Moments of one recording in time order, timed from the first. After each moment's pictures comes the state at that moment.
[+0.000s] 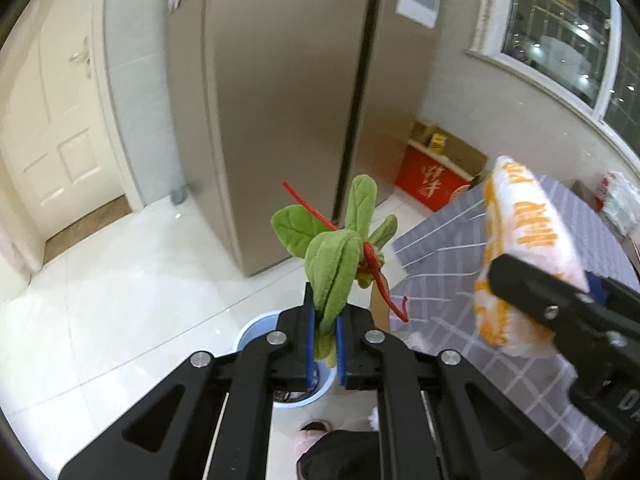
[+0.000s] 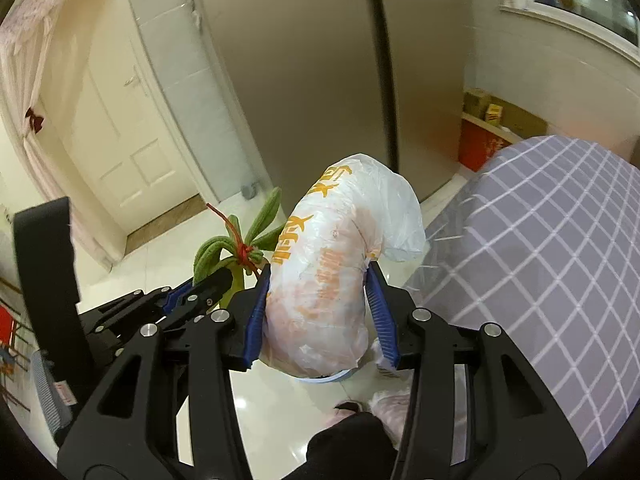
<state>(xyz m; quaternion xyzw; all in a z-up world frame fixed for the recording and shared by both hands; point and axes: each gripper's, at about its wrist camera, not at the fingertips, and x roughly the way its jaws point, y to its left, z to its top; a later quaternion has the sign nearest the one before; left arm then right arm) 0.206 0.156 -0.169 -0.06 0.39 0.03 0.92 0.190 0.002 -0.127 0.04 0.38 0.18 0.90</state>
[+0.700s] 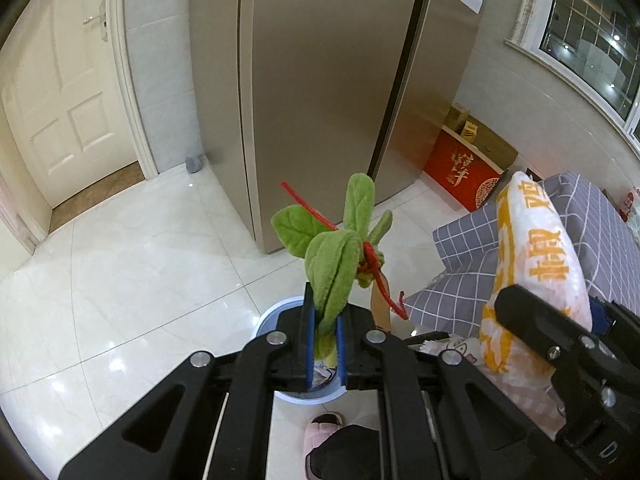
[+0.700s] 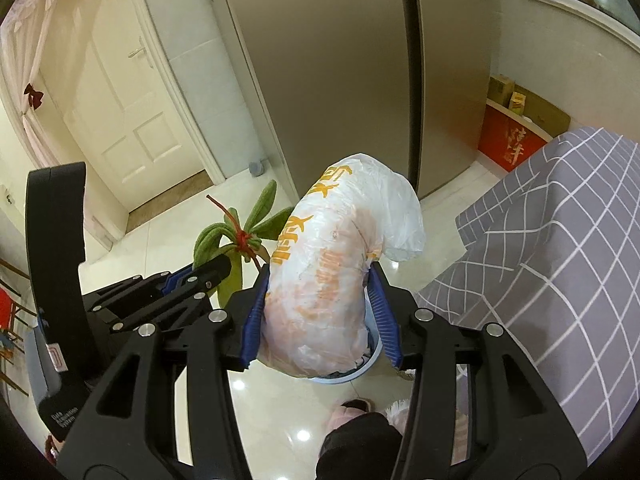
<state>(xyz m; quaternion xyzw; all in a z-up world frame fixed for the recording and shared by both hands) 0.234 0.195 -0.205 -0.09 0.43 0.06 0.90 0.223 0.046 -0.173 0.02 0.41 0.20 0.89</state>
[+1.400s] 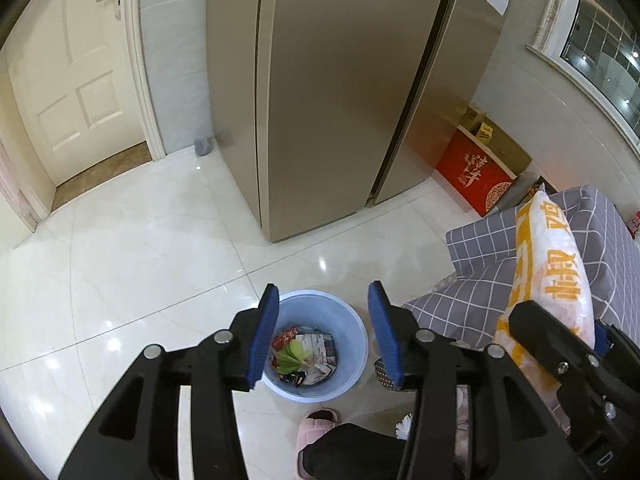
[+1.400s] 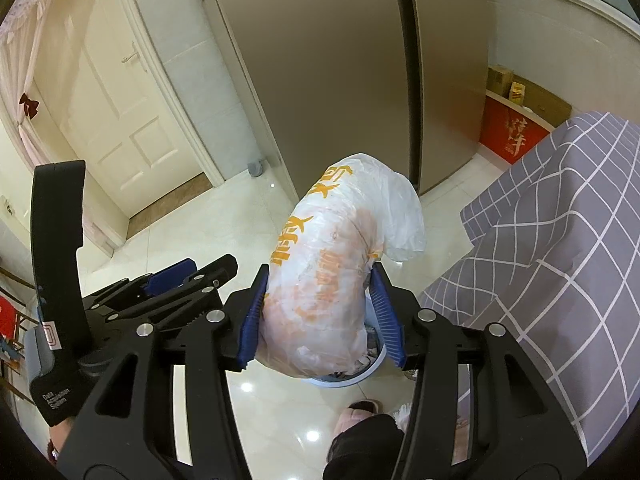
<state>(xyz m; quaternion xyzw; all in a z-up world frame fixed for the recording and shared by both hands) 0.243 0.212 -0.217 -0.12 0.45 0.08 0.88 0.229 0.048 -0.182 0.03 0.42 0.20 0.89</state>
